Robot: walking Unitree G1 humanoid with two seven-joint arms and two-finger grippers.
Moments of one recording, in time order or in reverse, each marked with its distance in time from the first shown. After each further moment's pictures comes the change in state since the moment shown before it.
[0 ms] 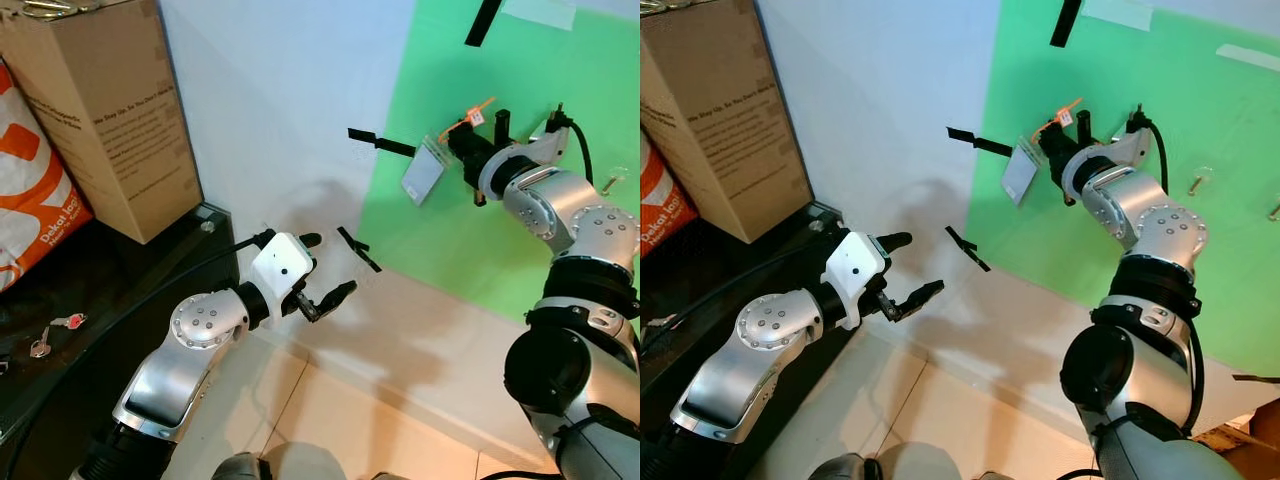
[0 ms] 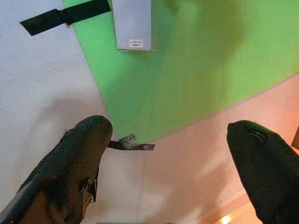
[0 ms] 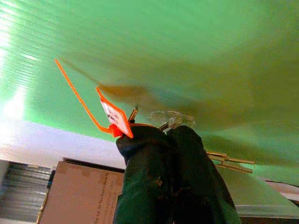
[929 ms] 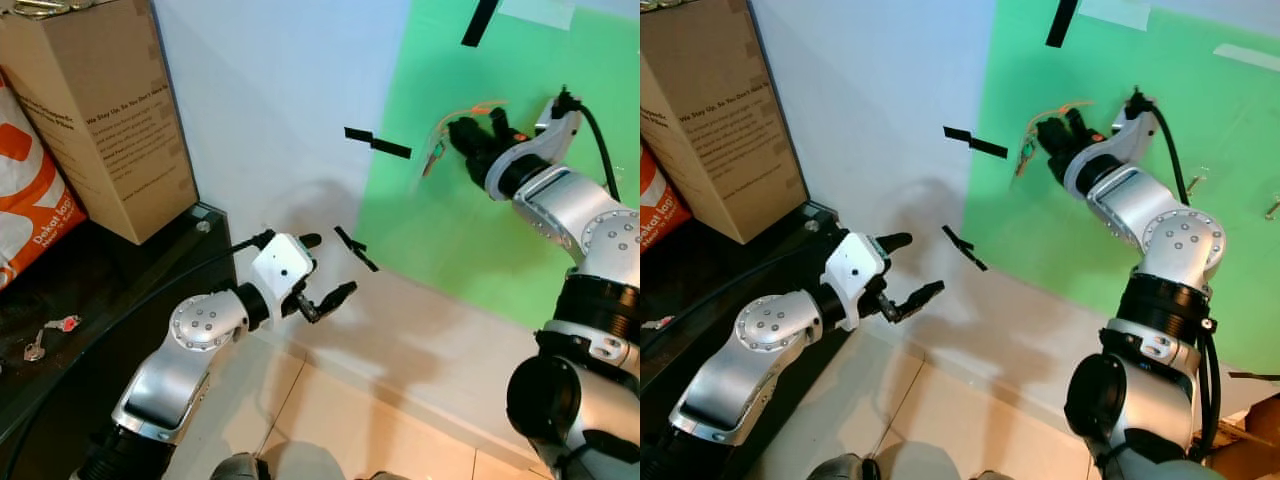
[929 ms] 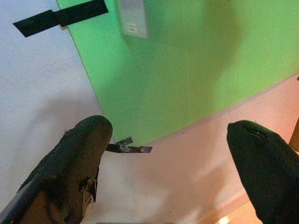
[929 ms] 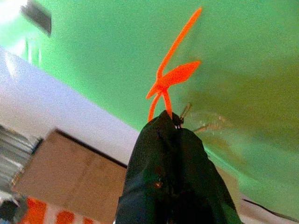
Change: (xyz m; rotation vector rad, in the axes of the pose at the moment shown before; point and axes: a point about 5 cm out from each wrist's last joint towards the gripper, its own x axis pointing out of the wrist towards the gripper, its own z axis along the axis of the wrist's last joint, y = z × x) left arm -0.001 -0.001 0.001 -0.001 -0.004 -0.001; right arm -0.019 0.019 -0.005 -0.243 -0.008 0.095
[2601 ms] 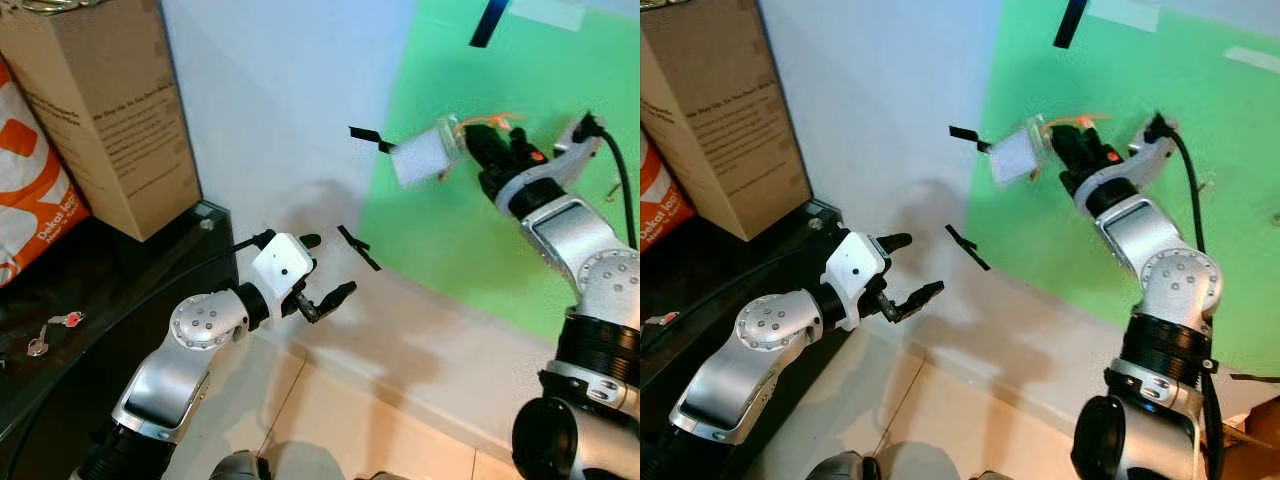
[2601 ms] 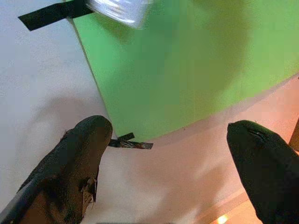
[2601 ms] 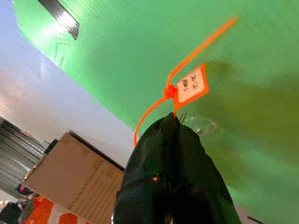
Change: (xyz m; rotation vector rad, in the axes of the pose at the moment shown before) left arm 0.000 0.000 0.000 -0.005 0.008 -0.001; right arm -0.023 -0.017 -0.007 -0.084 -0.110 0.109
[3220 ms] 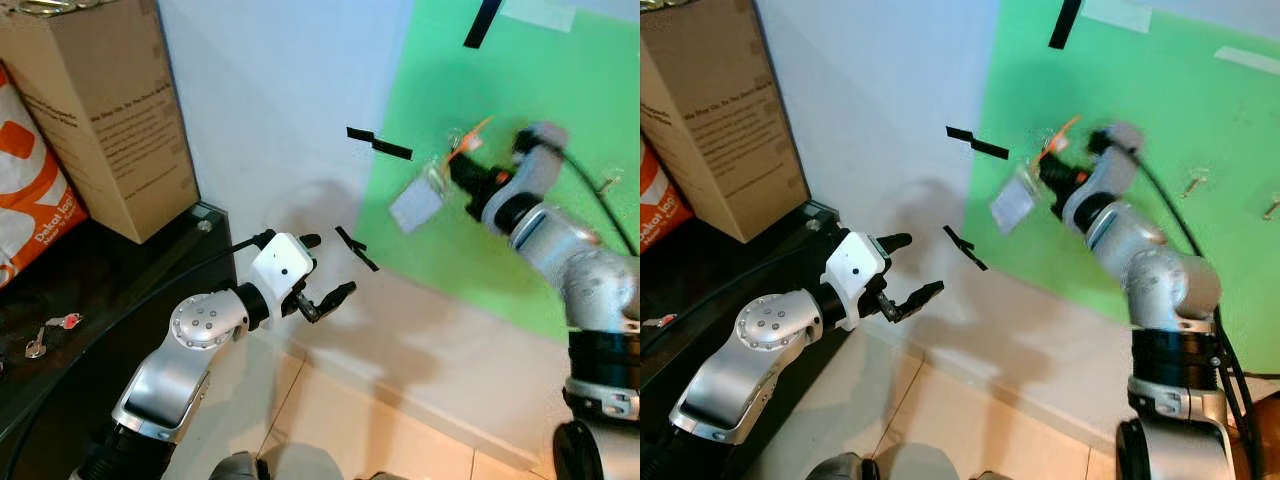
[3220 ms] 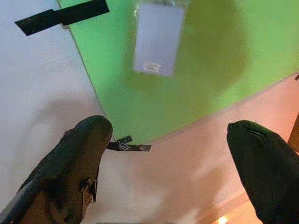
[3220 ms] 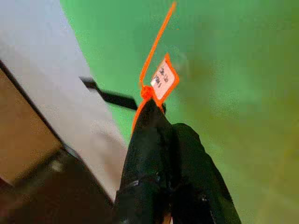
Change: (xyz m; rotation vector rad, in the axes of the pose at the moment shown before) left arm 0.000 0.000 0.000 0.000 0.001 0.001; right arm 0.000 -0.011 -0.025 -0.626 0.203 -0.188
